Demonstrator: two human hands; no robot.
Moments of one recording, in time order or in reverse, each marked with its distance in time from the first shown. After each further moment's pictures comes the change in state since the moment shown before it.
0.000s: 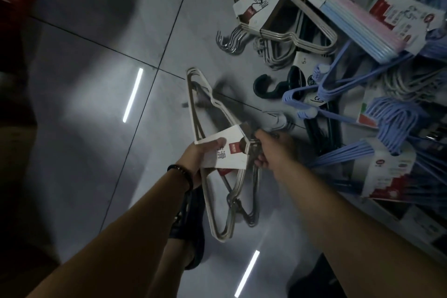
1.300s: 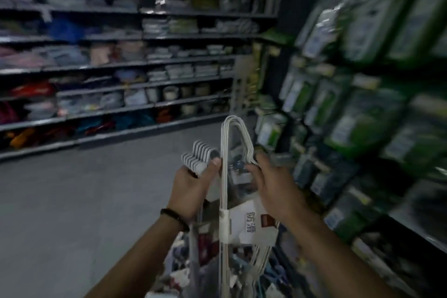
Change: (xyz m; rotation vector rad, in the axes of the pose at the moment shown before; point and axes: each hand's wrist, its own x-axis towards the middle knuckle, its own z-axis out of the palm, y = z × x) left_hand -0.899 0.259 0.520 0.621 -0.751 1.165; right_hand -0.876 -0.264 -0.584 -0.303 0.978 -1.055
